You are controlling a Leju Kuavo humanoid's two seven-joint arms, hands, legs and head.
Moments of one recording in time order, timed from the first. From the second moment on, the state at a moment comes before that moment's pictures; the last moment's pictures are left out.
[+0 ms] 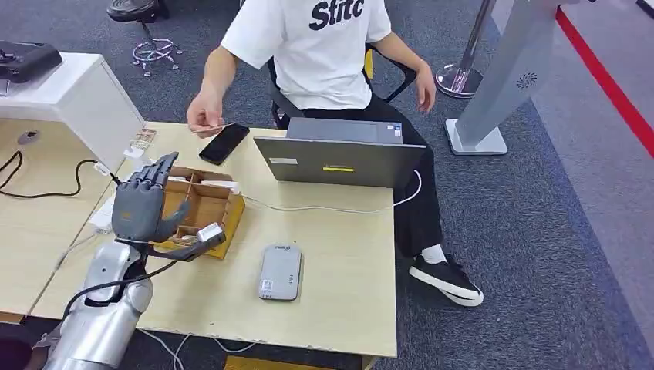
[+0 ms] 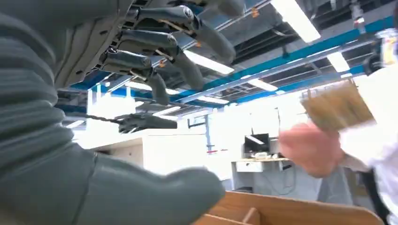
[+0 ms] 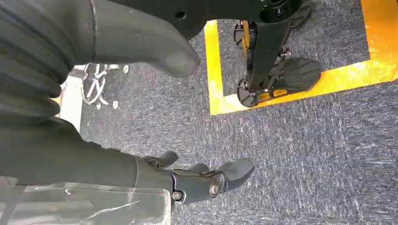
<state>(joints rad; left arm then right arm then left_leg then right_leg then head) -0.29 0.17 -0.11 -1.24 -1.27 0.63 -0.15 -0.05 0.11 -0.30 -0.19 0.20 -0.15 0.04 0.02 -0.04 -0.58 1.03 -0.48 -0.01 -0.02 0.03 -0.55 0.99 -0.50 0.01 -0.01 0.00</state>
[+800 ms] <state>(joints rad) -0.23 0.11 -0.29 -1.24 -1.32 0.44 -0.17 -0.04 0.11 -0.33 -0.19 0.21 -0.15 0.04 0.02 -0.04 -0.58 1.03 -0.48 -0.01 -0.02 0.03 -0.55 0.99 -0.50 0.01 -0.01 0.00</state>
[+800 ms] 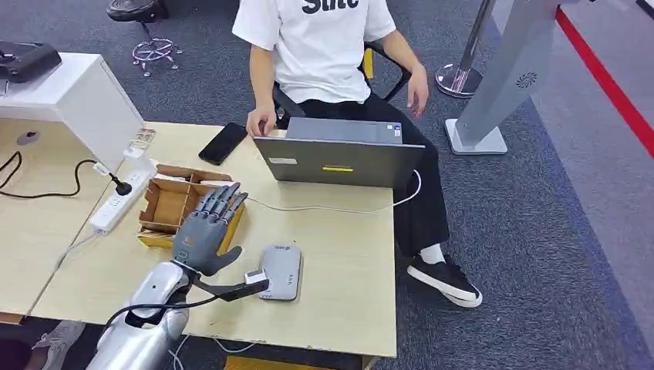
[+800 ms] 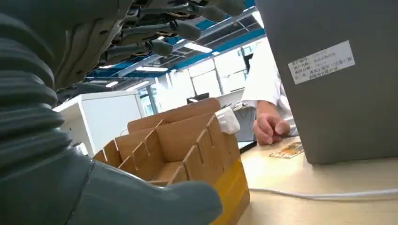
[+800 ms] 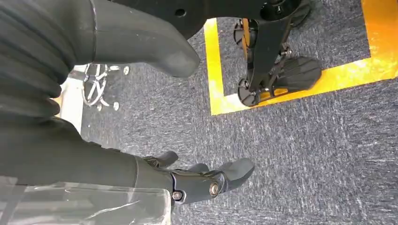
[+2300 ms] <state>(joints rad) -0.04 0.31 -0.16 -1.41 -1.31 0.43 -0.14 -0.04 0.12 -0.39 -0.19 0.22 -0.16 0.04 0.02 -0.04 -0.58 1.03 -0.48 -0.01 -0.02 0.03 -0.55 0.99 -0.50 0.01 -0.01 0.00</state>
